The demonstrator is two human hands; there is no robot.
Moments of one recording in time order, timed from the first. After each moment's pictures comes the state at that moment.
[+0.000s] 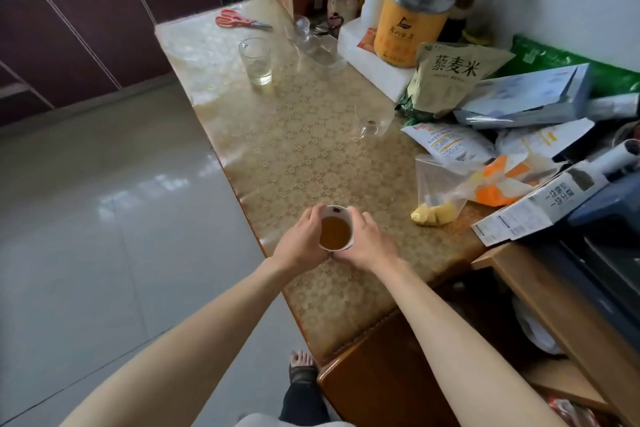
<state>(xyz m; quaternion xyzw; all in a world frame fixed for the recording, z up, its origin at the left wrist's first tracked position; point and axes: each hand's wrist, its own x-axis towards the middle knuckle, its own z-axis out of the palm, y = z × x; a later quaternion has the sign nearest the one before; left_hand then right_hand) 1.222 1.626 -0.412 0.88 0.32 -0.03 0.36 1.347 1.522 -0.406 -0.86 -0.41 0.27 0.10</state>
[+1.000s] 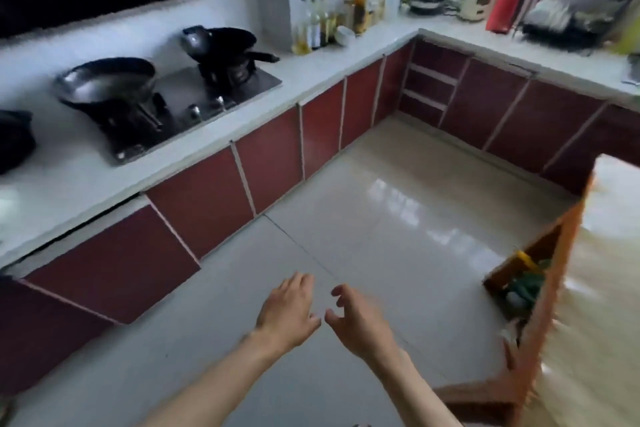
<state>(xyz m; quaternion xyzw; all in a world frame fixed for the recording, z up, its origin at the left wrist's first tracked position) 0.771 1.442 -0.347 0.56 0.81 0.05 0.19 0.912 1.513 -0.350 -0.47 -0.81 0.35 -0.03</state>
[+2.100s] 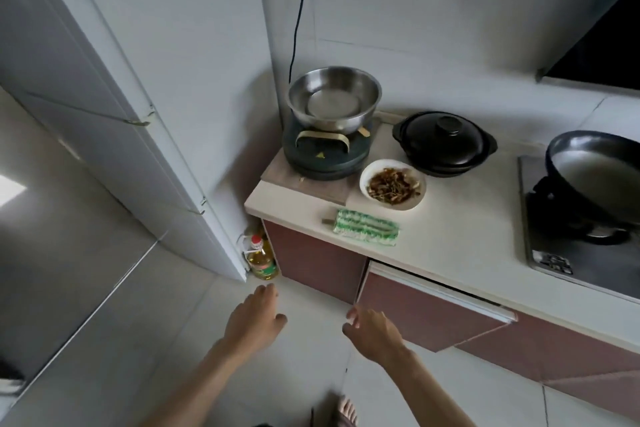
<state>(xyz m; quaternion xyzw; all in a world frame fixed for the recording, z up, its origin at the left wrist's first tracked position) 0.318 0.961 -0.360 -0.11 0.97 0.15 0.16 0.274 1.191 -0.385 0.04 -0.92 0.25 -0.31</state>
